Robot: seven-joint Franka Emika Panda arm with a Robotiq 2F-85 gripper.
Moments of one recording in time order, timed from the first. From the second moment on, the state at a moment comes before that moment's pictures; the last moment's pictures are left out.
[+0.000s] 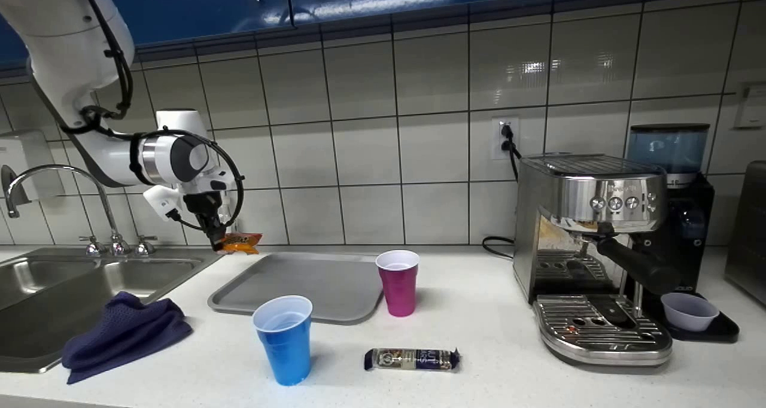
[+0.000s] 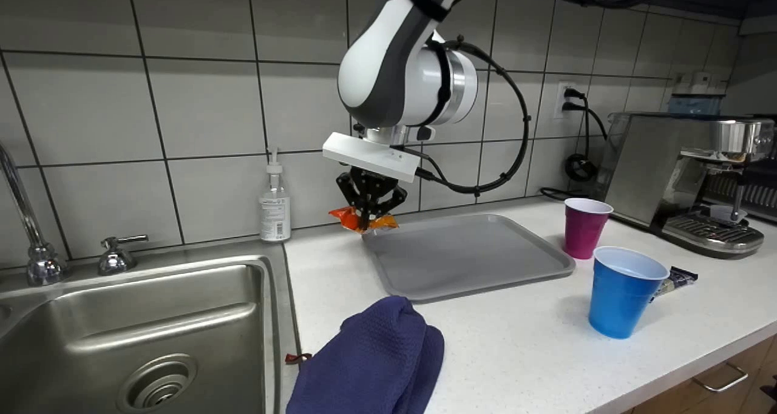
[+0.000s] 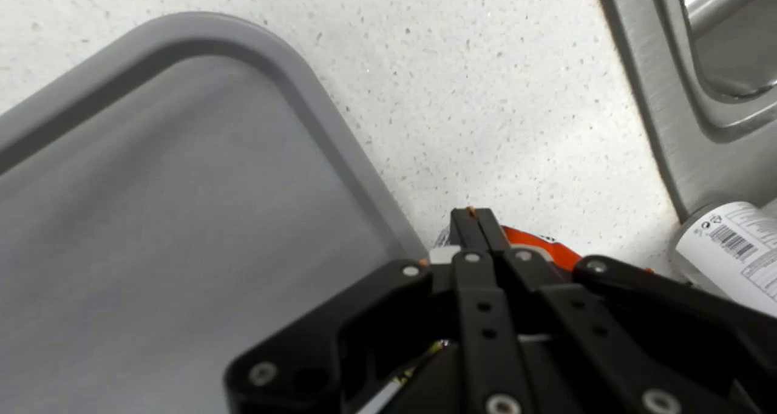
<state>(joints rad) 0.40 0.53 0.00 -1.93 0.08 2.72 0.80</state>
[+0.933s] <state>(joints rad) 0.43 0.54 0.04 -1.97 0.07 2.71 0.79</state>
